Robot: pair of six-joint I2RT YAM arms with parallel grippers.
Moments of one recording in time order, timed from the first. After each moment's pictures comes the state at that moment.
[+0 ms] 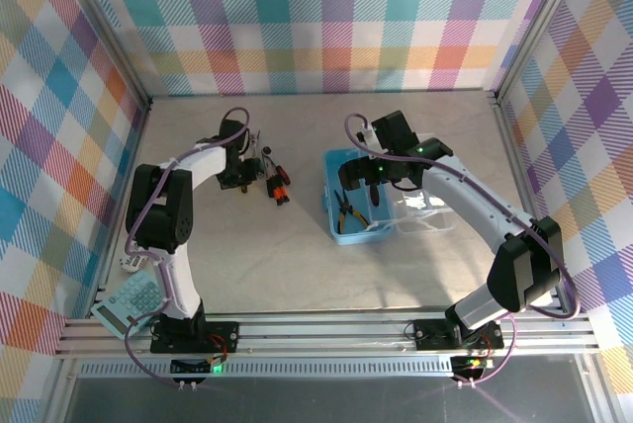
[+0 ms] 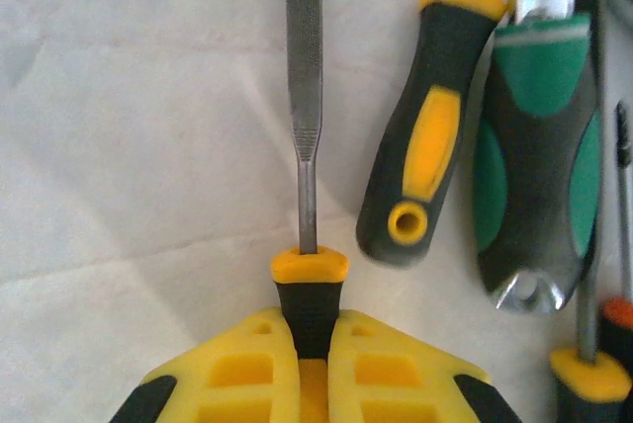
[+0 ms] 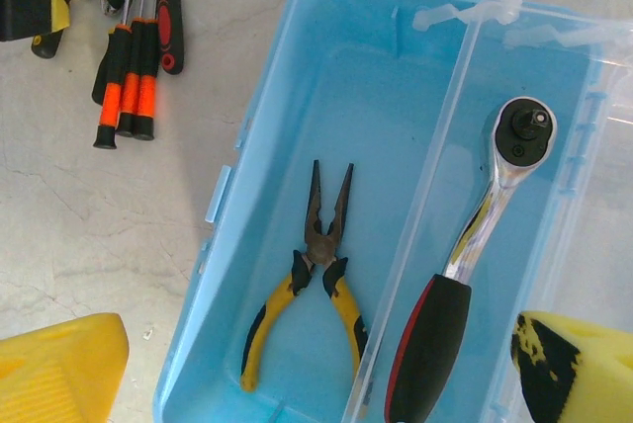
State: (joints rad) left arm -0.17 1.95 1.33 -0.62 -0.04 -0.37; right arm 0.53 1.52 1.32 -0.76 -0.12 0.17
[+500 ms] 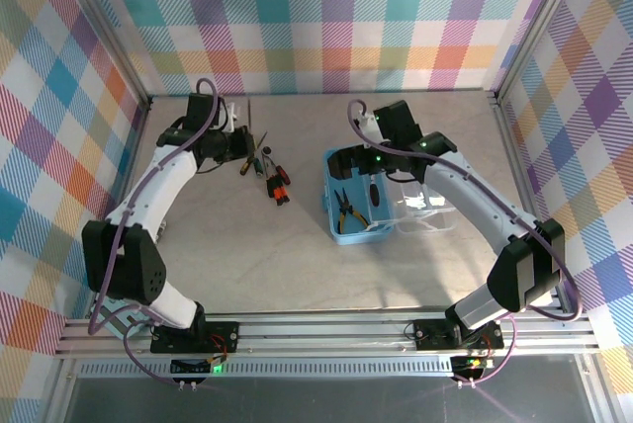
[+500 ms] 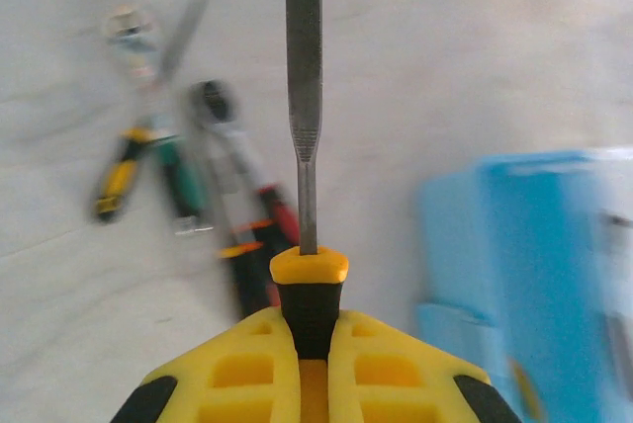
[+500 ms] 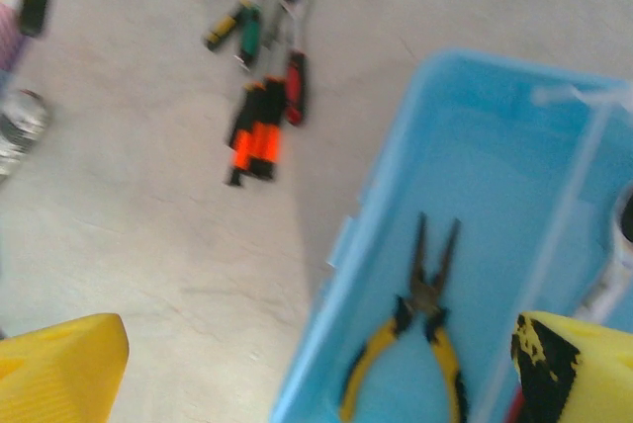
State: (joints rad) left arm -0.19 1.55 1.35 -0.63 0.33 -0.36; right arm 0.53 1.52 1.40 -0.68 -0.33 0.23
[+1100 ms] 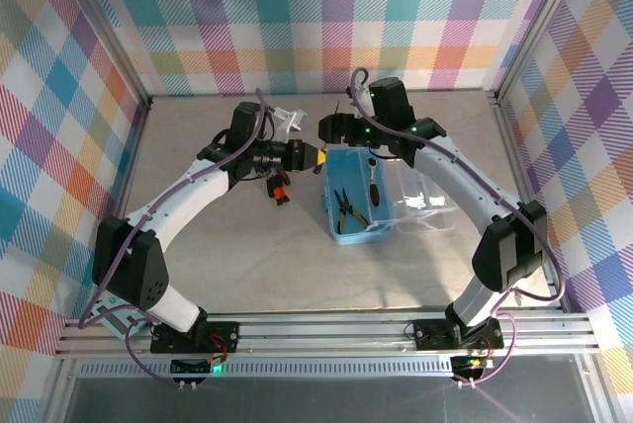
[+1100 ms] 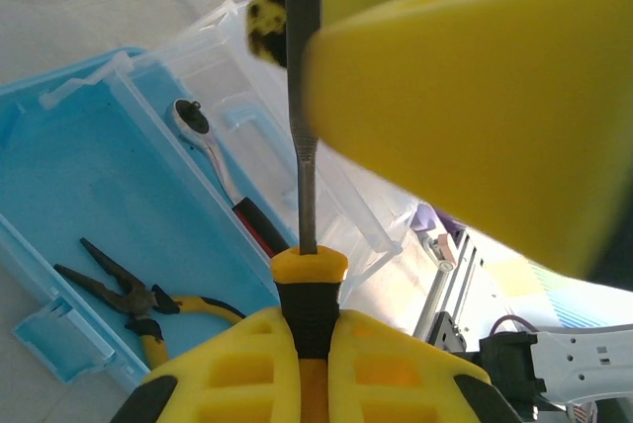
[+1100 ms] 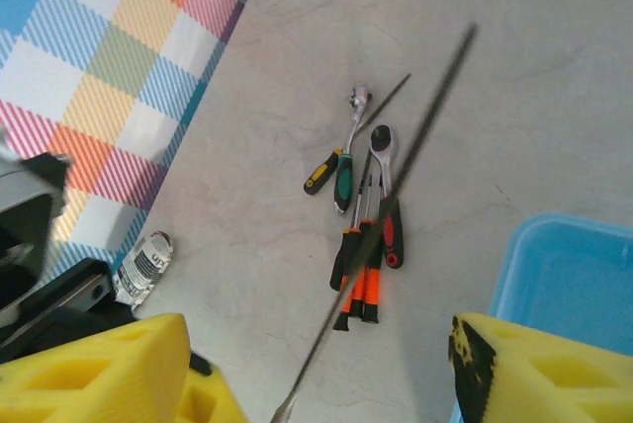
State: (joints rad) left arm -0.45 1.55 1.27 -0.29 0.74 -0.42; right arm 0.52 1.66 1.53 -0.46 -0.41 0.47
